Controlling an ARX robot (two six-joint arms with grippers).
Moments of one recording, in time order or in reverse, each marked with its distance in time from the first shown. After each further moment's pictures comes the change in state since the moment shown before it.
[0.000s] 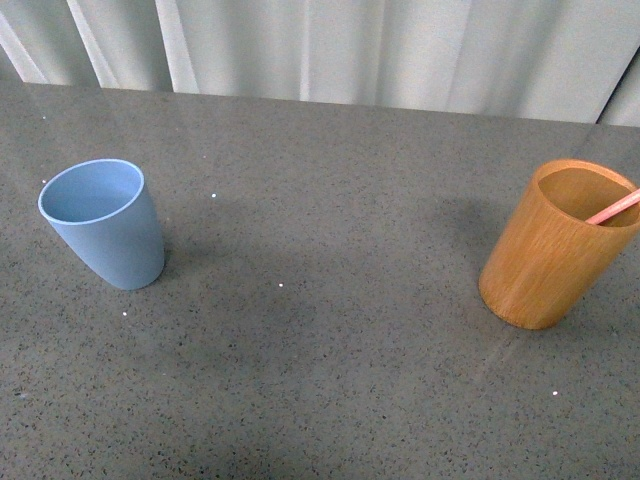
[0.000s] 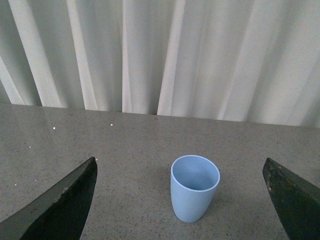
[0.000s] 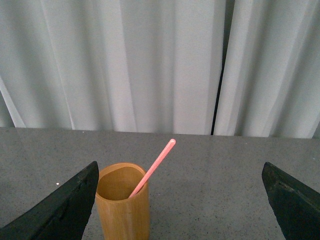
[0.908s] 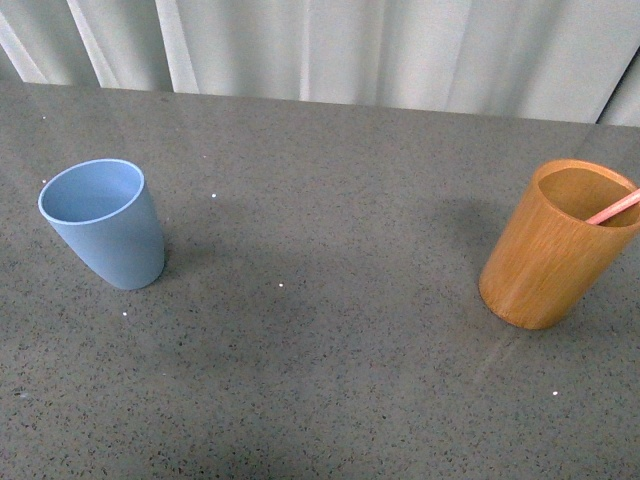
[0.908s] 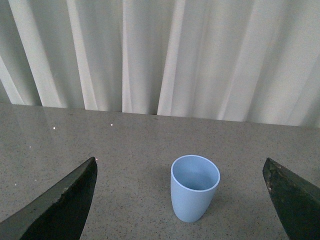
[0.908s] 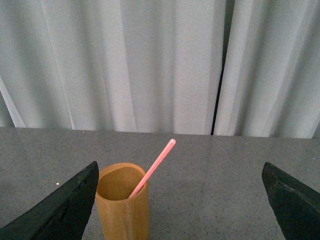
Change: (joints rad) left arm 0.000 0.000 0.000 0.000 0.000 0.000; right arm 0.000 0.000 0.000 0.000 0.000 0.000
